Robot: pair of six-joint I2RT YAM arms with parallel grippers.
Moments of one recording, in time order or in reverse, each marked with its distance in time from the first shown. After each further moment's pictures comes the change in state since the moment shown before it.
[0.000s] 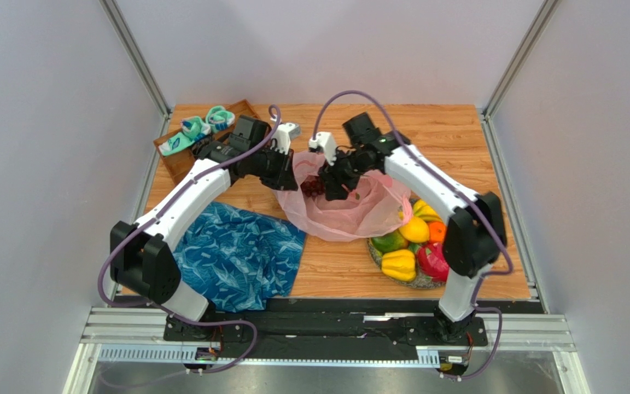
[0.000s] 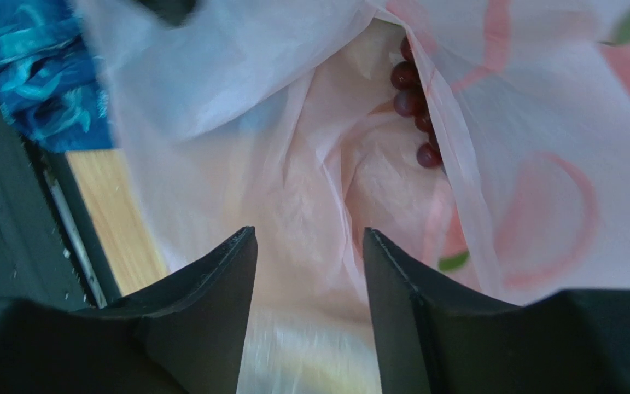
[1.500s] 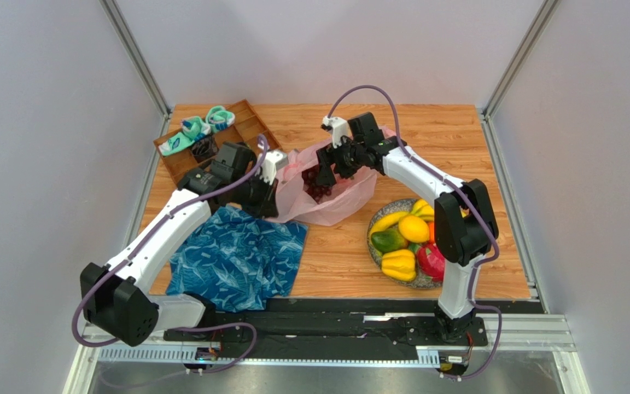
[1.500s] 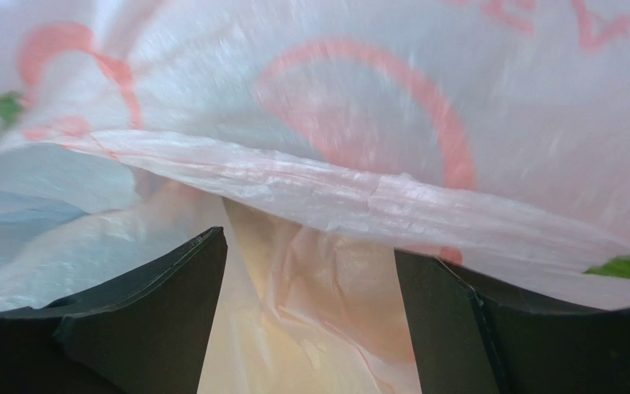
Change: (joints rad) left arm -0.014 -0.277 -0.199 -0.126 -0.064 0.117; right arm -0.044 0.143 -0.085 0.420 0.081 0.471
